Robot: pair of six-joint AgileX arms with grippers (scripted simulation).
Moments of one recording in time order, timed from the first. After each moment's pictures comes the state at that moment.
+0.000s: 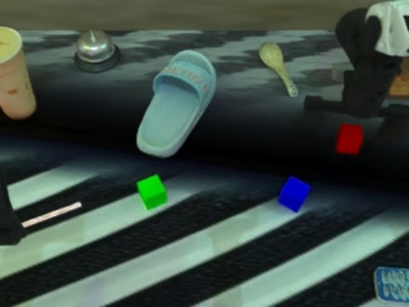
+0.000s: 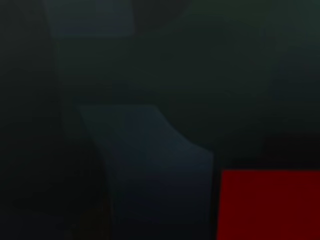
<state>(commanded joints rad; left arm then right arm) 0.00 0.00 0.00 0.00 0.00 0.00 0.19 2.46 1.86 -0.97 0.01 0.37</state>
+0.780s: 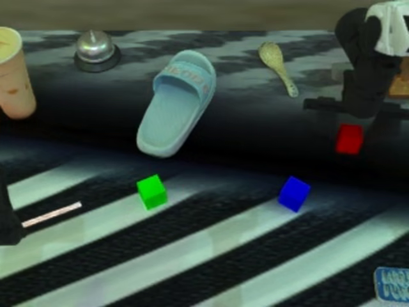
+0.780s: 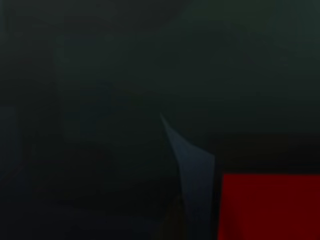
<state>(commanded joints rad) 0.00 0.00 0.00 0.00 0.00 0.00 0.19 2.46 1.86 -0.97 0.01 0.37</state>
